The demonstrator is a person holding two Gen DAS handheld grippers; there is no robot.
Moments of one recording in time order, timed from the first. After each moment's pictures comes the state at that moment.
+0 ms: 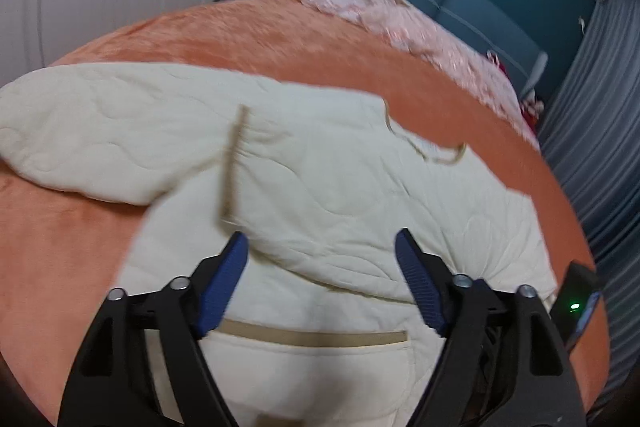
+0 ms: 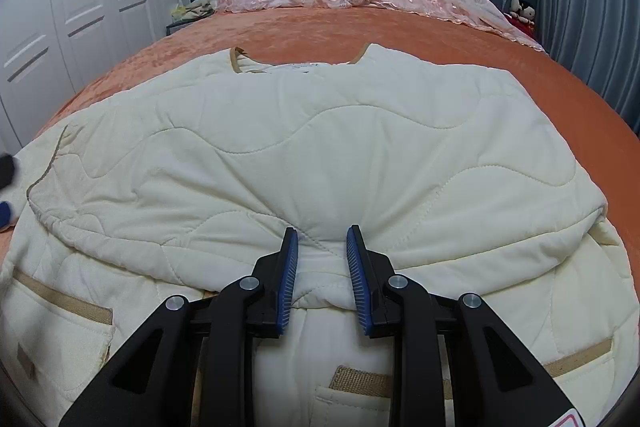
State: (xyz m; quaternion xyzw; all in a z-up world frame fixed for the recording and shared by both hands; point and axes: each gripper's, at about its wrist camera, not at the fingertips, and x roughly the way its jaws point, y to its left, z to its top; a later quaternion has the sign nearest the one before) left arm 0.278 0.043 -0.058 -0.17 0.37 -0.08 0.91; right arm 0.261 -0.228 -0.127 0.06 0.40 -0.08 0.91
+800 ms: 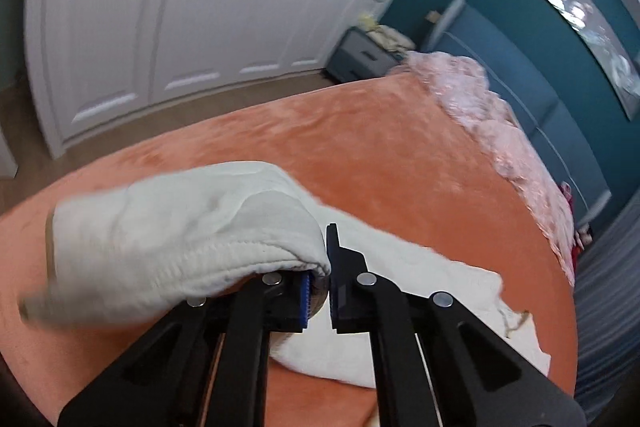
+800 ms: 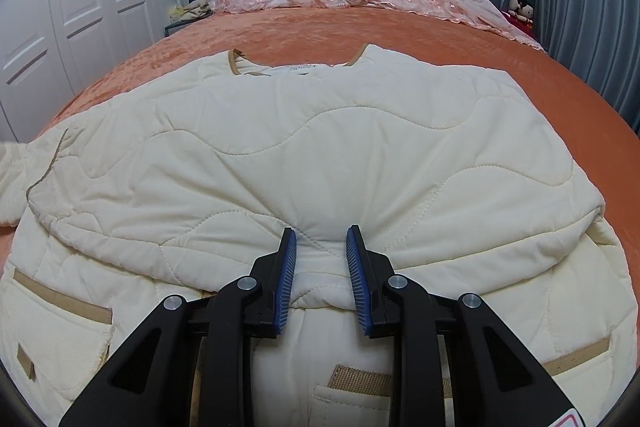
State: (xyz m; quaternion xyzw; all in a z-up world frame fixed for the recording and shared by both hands) left arm 0.360 0.250 0.014 -0.26 0.33 0.04 0.91; right arm 0.260 -0.231 -0.125 0.06 0.40 -0.08 0.91
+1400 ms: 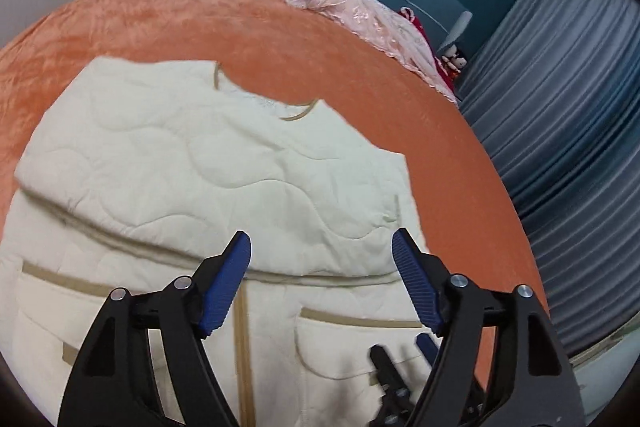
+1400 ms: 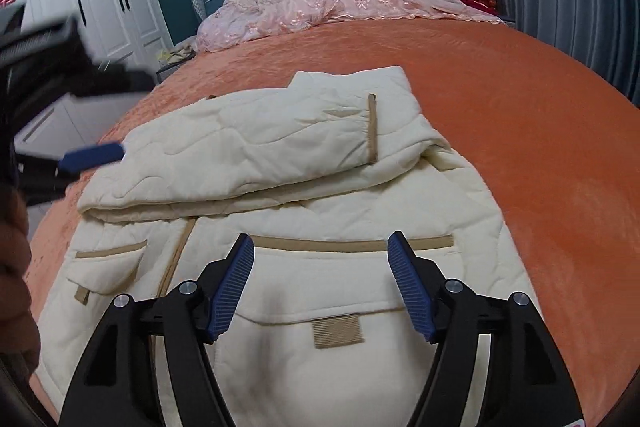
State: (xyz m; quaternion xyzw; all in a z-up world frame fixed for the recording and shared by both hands) left arm 0.287 -0.074 -0.018 -0.17 0.44 -0.24 0.85; right arm 0.137 -0.312 -0.069 0.15 0.37 -0.09 0.91
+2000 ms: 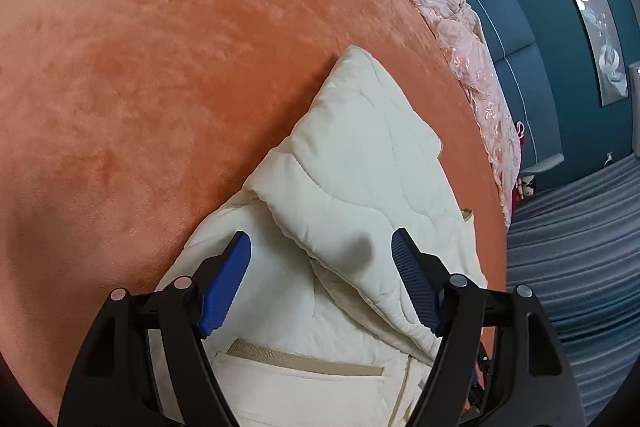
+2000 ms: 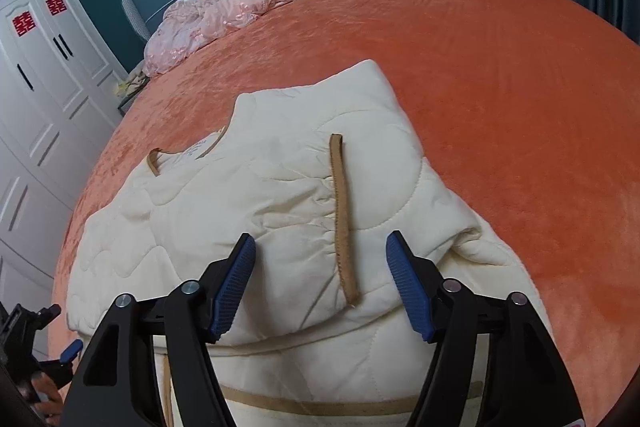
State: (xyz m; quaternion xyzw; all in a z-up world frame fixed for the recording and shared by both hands) left arm 0.340 0.116 -0.102 -0.40 0.48 -0.06 0.78; right arm 0.254 -0.368 -0.086 0.26 0.40 -0.13 0.87
